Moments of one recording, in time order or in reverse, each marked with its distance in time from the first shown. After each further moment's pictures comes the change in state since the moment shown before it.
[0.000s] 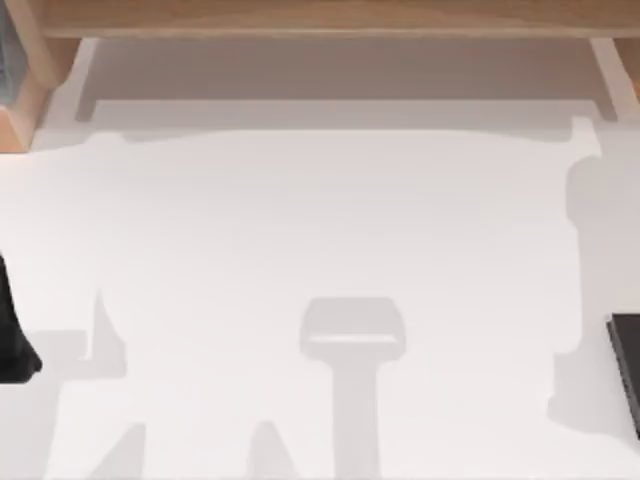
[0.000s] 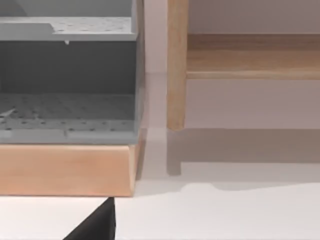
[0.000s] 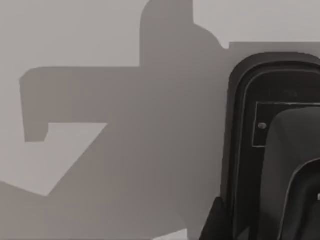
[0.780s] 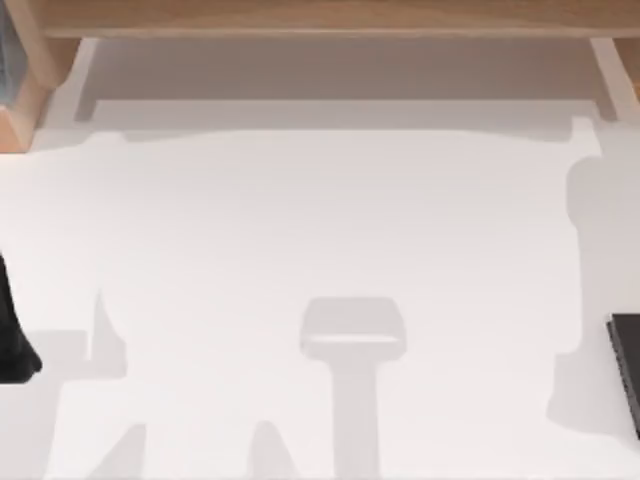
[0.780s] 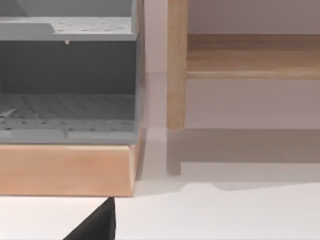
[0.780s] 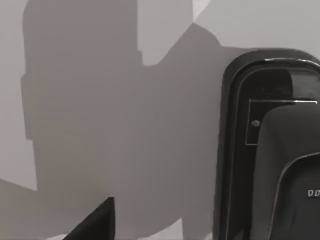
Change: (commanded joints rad) left arm 0.000 0.000 0.000 0.000 0.000 0.000; right arm 0.000 0.000 0.000 0.000 0.000 0.000
